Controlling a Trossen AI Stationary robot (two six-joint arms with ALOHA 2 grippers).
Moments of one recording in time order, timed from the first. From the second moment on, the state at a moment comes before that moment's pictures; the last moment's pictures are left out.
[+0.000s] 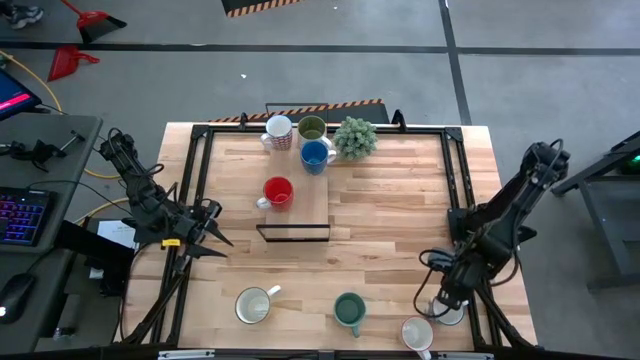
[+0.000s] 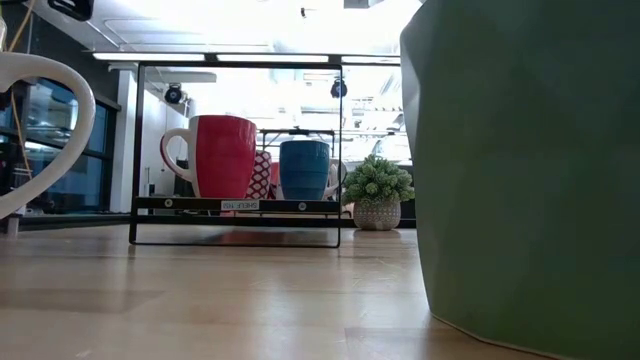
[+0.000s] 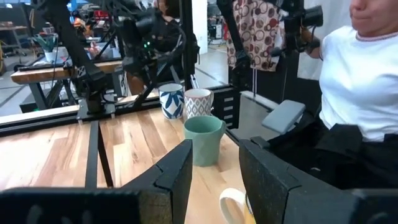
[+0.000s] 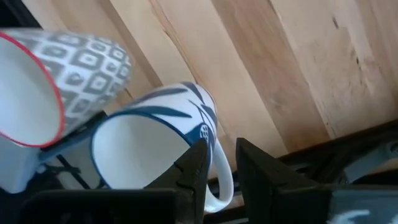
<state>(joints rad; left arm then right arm) -0.85 0.35 0.37 -0.09 -0.46 0.00 0.90 1.20 0.90 -1.02 -0.13 1.43</state>
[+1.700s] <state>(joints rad) -0.85 0.35 0.37 -0.06 -0.46 0.00 0.98 1.44 0.90 -0.88 -0.05 1.20</state>
